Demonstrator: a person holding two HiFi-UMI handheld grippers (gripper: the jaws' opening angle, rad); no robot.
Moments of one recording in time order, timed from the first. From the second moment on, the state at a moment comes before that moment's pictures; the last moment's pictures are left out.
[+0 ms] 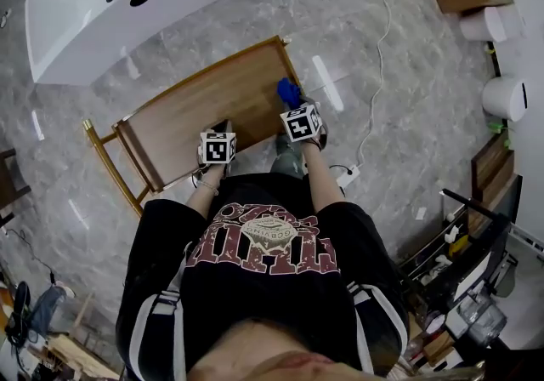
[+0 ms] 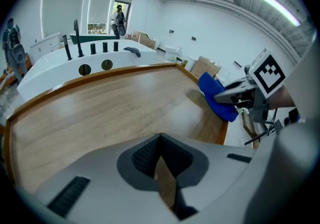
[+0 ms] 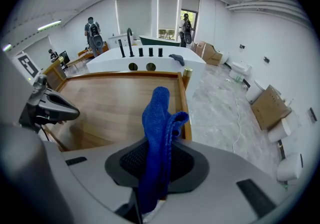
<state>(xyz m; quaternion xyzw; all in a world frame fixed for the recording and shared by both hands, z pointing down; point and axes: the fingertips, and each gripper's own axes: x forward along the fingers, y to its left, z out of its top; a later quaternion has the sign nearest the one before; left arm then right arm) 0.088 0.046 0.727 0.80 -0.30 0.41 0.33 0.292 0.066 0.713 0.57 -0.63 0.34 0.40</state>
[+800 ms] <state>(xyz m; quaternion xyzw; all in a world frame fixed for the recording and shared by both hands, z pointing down) 0.029 0.004 0.671 0.80 -0.40 0.32 0.31 0.160 -0.009 0.682 0.47 -0.75 0.32 0.34</state>
